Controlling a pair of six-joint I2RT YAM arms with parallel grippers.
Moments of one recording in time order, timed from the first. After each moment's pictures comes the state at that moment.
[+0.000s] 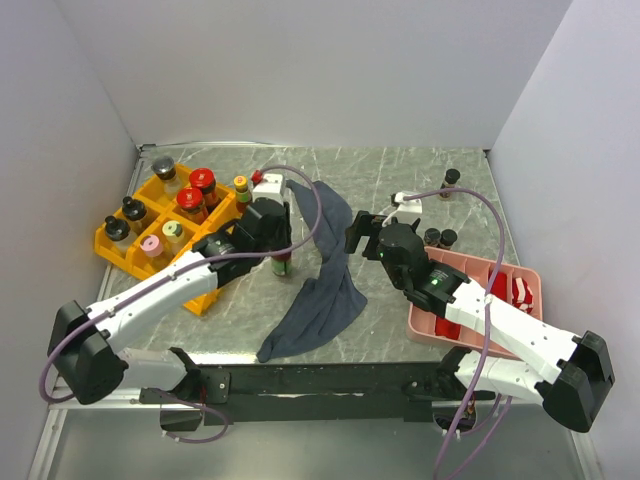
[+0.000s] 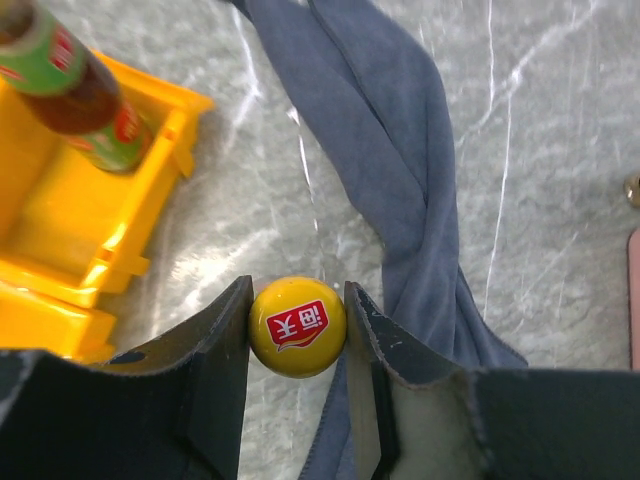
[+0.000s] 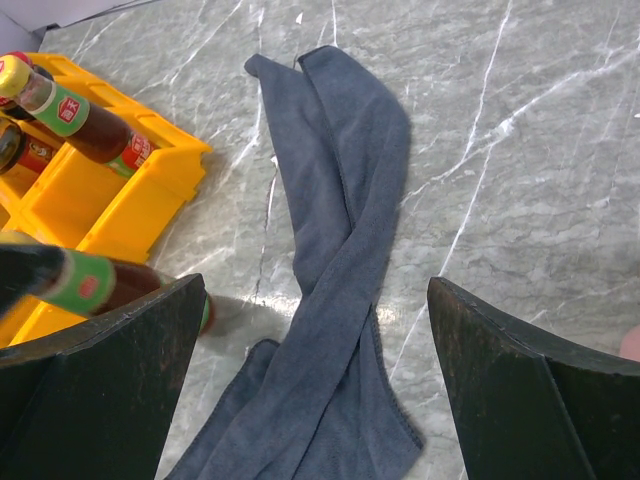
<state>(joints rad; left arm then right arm) -0.77 1.28 1.04 -0.33 -0.43 -0.46 0.79 1.04 0.79 -0.13 0.53 0.56</state>
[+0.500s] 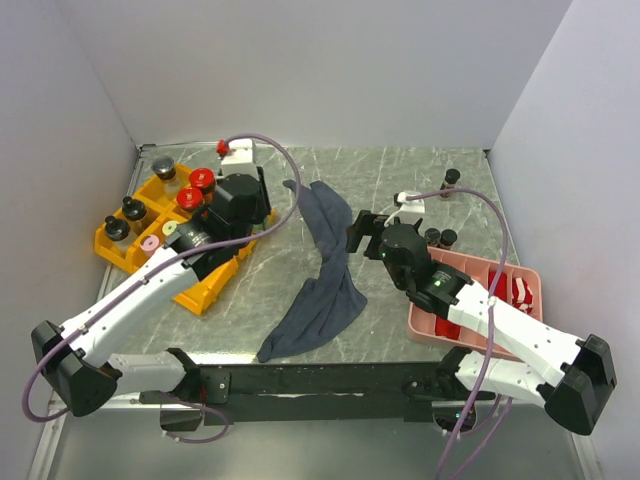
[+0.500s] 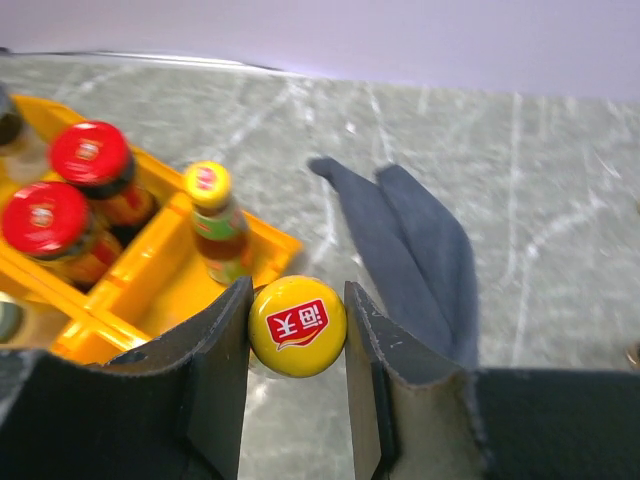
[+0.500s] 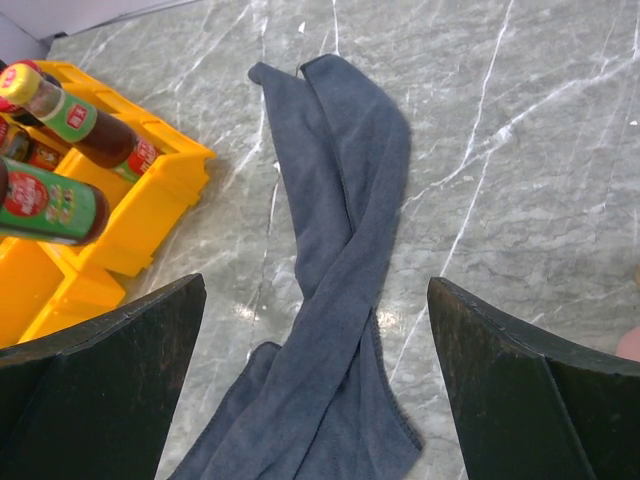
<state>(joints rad) -0.74 1.21 1.22 -0.34 -0.65 -0.35 0.79 1.03 0.79 -0.13 0.54 0.55</state>
